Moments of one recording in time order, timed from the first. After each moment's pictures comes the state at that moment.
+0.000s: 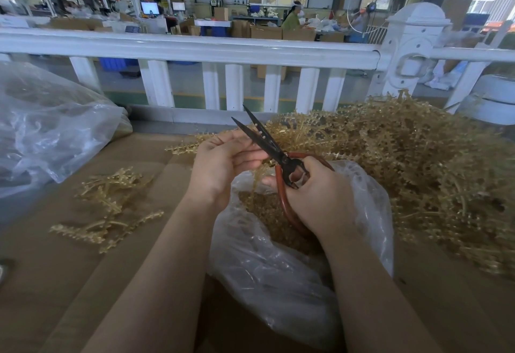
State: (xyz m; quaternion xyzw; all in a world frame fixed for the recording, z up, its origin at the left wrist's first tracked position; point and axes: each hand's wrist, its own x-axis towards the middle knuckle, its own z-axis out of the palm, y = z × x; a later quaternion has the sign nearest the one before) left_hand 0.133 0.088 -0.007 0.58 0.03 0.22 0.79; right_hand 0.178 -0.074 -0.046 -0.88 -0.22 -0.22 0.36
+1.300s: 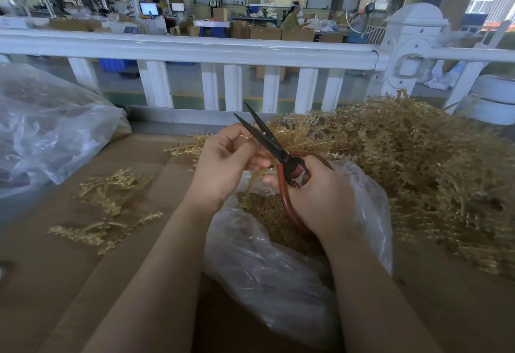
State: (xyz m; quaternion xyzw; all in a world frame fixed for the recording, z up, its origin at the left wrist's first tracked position) left_hand 0.127 0.085 -0.005 0.71 -0.04 0.25 0.66; right_hand 0.175 -0.076 -0.043 -0.86 -0.24 -0.23 0.39
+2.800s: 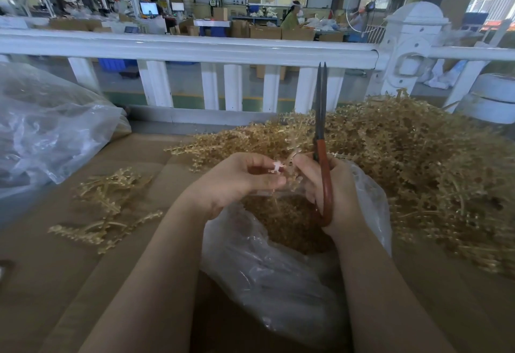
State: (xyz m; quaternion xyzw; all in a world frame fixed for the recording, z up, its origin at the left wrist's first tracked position) left_hand 0.129 0.089 -0.009 0.76 -0.05 -0.02 0.64; right_hand 0.184 -0.082 -0.032 -0.63 -0.15 0.03 0.76
